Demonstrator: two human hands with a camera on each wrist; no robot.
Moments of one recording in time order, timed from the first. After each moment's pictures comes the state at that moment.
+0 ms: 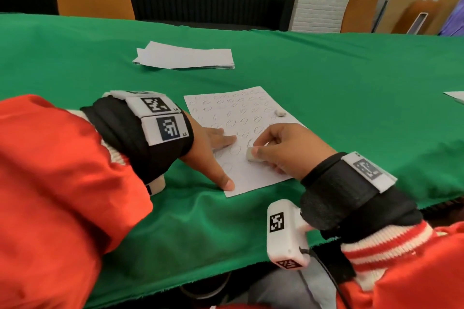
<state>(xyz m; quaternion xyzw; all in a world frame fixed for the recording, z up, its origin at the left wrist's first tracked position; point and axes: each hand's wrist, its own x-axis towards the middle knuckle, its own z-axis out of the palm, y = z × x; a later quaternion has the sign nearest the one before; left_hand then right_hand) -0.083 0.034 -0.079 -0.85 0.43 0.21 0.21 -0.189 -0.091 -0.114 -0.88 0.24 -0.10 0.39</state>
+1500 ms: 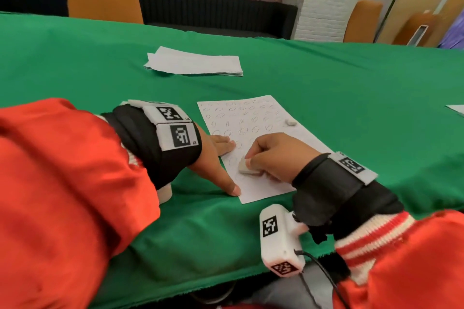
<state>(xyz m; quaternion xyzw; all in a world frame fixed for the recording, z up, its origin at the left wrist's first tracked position) -0.070 0.049 -0.085 -0.86 0.43 0.21 0.19 -0.165 -0.064 -0.104 -0.90 0.24 0.00 0.37</state>
